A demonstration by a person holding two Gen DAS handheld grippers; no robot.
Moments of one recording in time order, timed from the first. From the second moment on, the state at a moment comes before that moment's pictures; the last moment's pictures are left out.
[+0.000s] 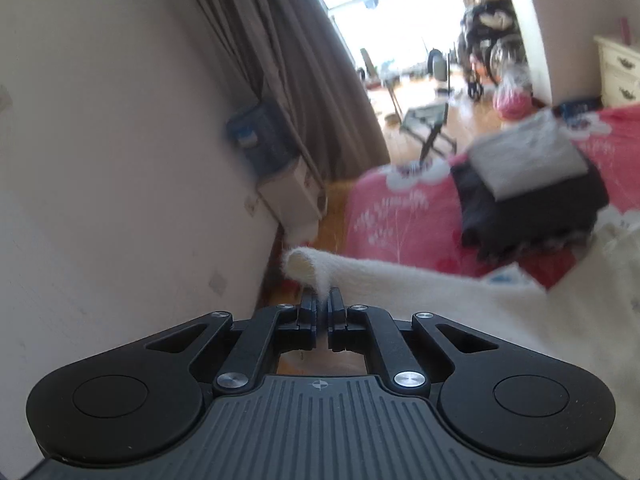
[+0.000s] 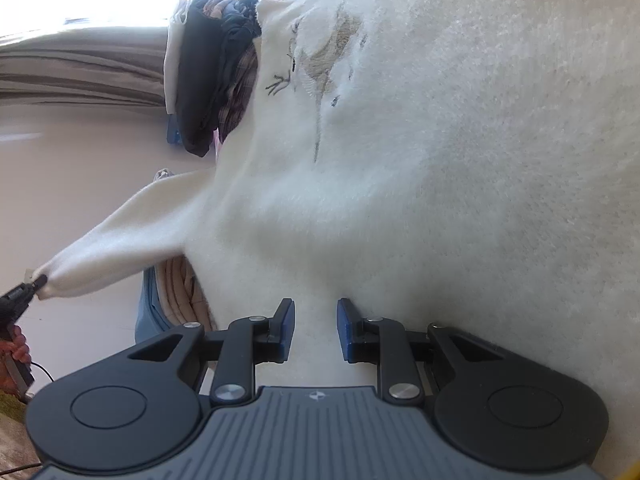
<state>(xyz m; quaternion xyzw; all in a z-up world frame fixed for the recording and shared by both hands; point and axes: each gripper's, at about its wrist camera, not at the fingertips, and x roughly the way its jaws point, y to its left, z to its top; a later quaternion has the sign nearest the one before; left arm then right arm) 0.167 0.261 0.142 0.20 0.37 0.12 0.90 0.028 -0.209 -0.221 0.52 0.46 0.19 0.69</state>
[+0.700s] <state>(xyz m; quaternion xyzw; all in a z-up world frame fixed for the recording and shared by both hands) 0.070 0.129 0.034 0.02 0.37 -0.12 0.92 0.014 -0.316 -0.092 0.12 0.40 -0.04 0.91</state>
